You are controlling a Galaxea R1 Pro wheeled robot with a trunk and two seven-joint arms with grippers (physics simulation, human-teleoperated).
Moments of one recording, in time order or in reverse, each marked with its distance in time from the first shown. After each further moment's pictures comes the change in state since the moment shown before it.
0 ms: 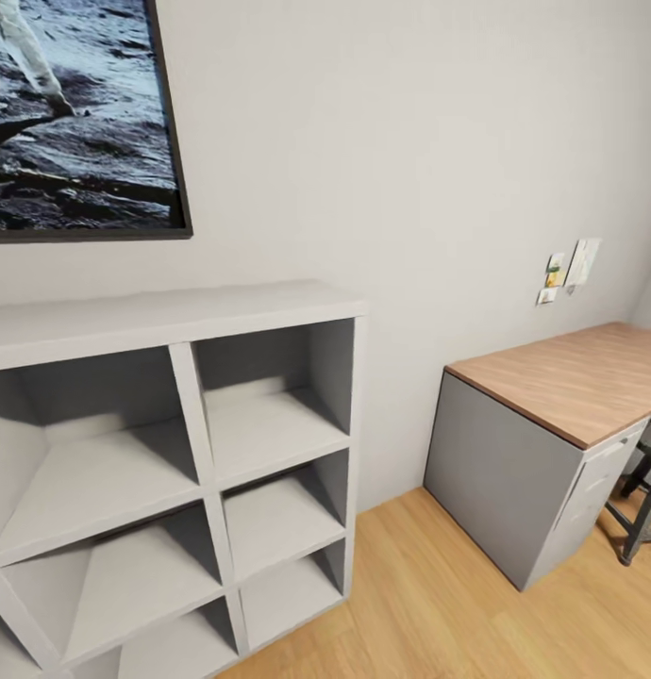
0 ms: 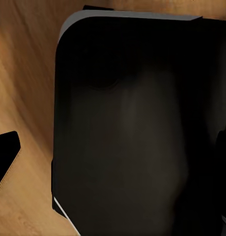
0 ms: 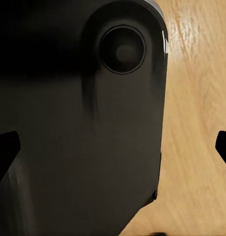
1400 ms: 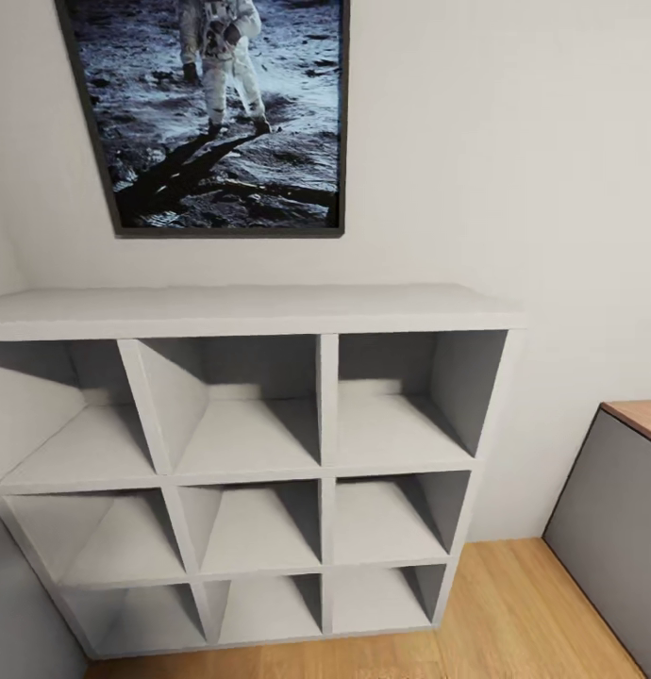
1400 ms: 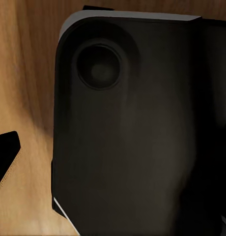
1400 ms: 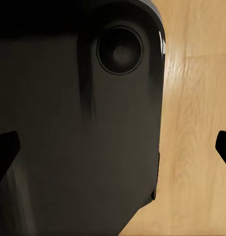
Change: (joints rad) left arm 0.000 0.000 0.000 0.000 0.000 0.000 0.000; right arm 0.000 0.000 -0.002 -0.001 -0.002 0.000 -0.007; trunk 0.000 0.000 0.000
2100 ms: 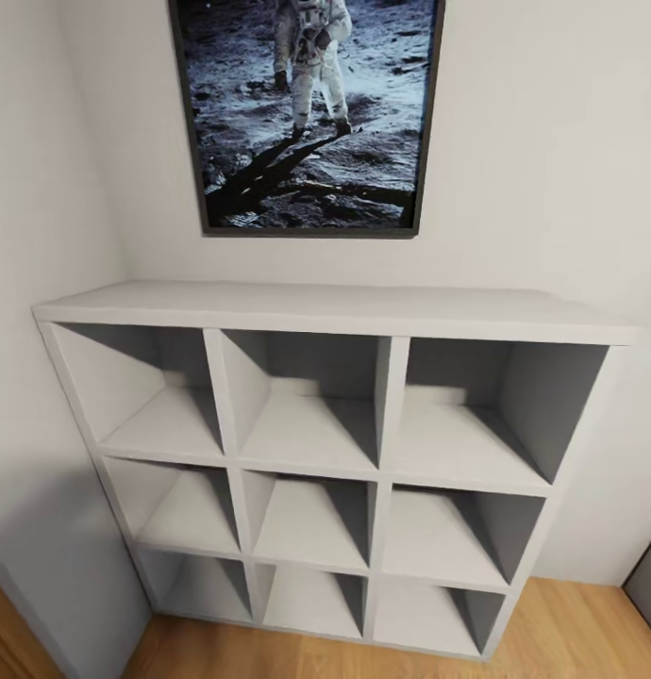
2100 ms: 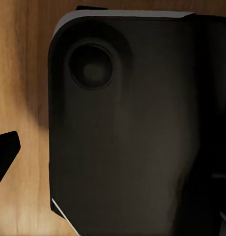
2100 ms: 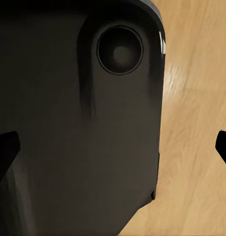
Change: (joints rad) left arm 0.000 -0.008 0.002 0.001 -0.033 0.000 -0.001; right arm 0.000 0.000 0.001 0.000 0.002 0.000 0.000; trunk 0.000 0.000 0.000
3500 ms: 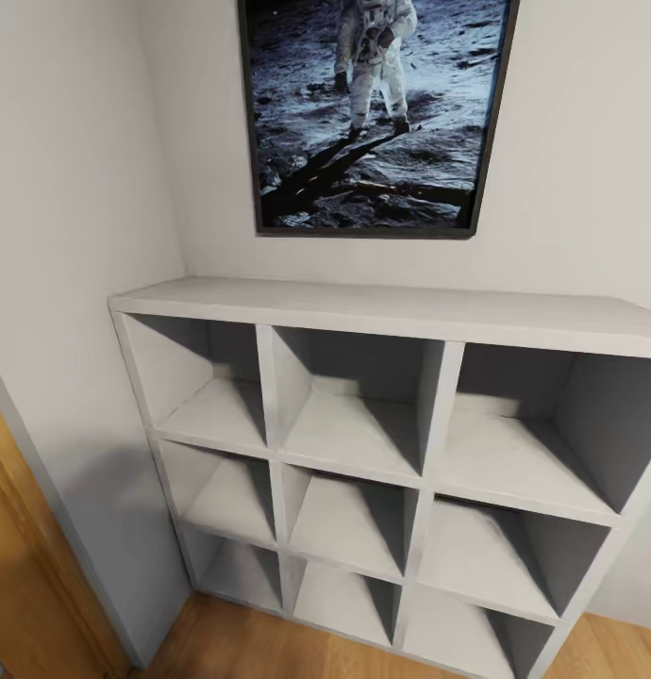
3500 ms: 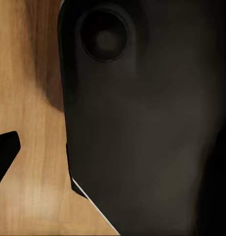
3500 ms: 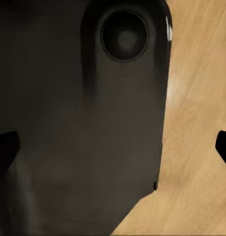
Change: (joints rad) left arm -0.002 0.015 -0.017 0.034 -0.062 0.036 0.007; right arm 0.000 0.003 0.005 0.001 0.003 0.035 0.004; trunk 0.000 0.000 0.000
